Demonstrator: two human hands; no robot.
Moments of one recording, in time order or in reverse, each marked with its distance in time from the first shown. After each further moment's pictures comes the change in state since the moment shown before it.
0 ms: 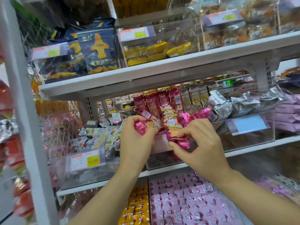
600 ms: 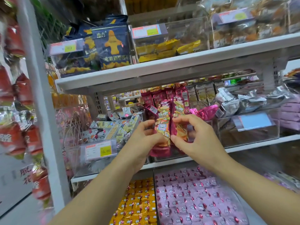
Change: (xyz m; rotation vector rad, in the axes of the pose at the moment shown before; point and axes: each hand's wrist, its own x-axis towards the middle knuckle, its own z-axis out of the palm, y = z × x) left_hand -0.009 0.010 -0.031 -0.393 -0.415 -0.511; right_hand 0.015 -0.034 -0.002 0.404 -0.334 0.484
